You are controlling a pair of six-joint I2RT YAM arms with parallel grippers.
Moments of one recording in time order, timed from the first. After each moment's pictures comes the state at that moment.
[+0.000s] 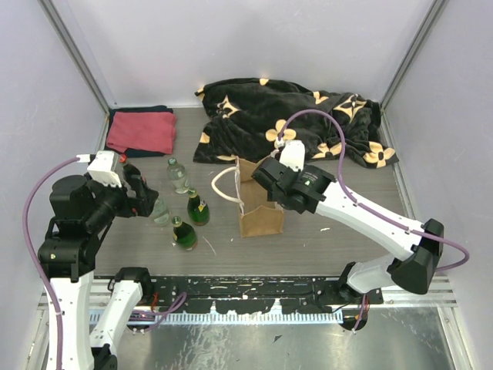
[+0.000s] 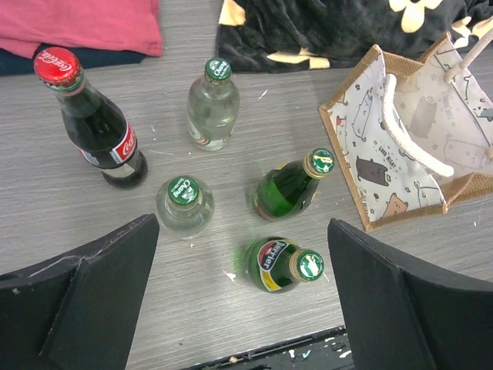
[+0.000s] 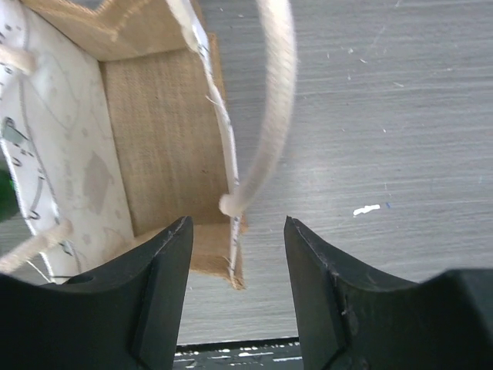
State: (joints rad) left arm -0.02 0.62 1.13 -0.94 0.25 -0.06; right arm 0.95 1.38 1.37 -1.07 0.67 0.84
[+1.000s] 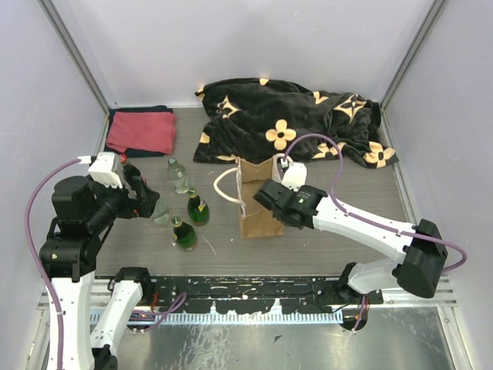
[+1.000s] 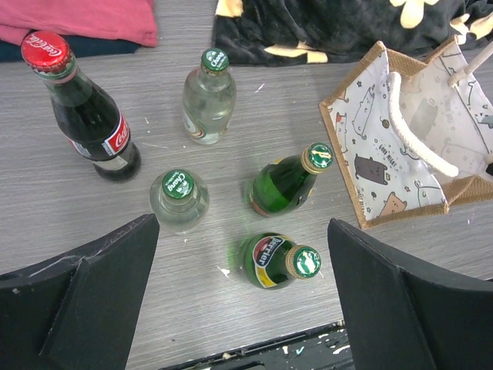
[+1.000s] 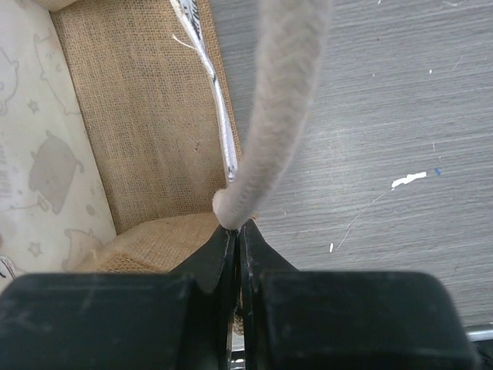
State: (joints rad) left arm -0.02 0.62 1.11 -0.94 0.26 -0.08; right arm 0.96 1.33 1.08 -0.91 0.63 0.99
